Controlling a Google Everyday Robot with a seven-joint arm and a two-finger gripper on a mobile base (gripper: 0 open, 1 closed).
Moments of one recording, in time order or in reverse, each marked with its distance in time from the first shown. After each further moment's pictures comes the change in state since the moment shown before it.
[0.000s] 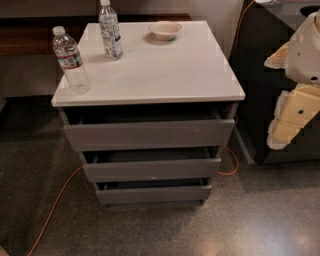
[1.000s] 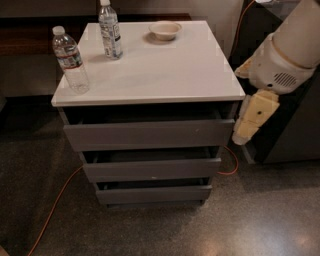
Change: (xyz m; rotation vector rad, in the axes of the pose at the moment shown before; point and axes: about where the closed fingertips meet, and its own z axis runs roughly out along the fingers) arm -0.032 -0.021 0.057 -0.061 -0.114 0.002
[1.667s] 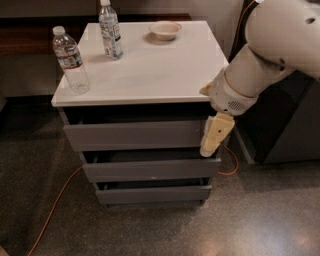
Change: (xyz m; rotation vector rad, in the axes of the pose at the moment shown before) arm -0.035 -0.004 0.095 -0.038 -0.064 -0.110
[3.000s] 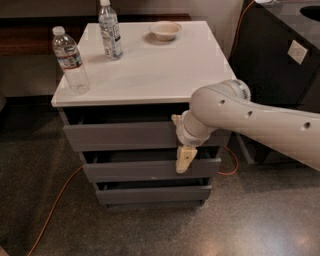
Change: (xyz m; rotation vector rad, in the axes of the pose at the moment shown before) arm 0.001 -0.024 0.169 0.117 0.052 -0.206
